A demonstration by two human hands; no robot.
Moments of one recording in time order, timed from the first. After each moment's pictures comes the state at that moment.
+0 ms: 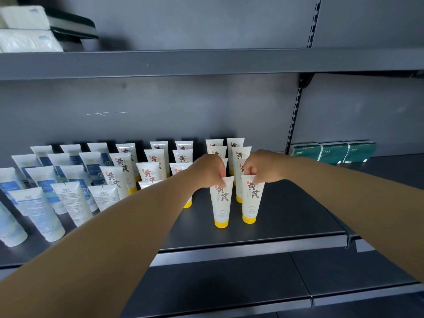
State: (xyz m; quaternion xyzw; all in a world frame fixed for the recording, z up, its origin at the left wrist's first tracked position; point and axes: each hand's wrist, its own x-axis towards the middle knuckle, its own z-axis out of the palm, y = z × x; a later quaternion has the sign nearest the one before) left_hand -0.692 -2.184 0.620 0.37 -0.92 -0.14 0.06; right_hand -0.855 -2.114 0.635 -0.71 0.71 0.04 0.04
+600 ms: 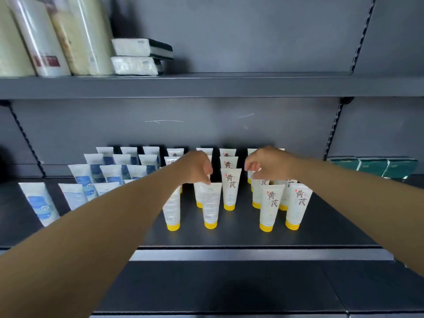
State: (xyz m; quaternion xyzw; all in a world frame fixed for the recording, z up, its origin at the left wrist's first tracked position) left_hand -0.535 -2.211 0.661 0.43 -0.89 -0.11 0.08; right_hand -0.737 -2.133 0.676 -0.75 0.66 -0.05 0.00
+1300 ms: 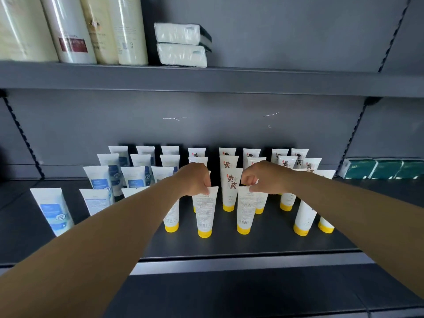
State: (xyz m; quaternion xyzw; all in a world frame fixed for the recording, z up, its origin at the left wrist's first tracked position) left_hand -0.448 -2.275 0.628 0.40 -0.91 -0.10 0.03; right_hand -0.645 -2.196 0.639 -0.73 0.68 -0.02 0.07
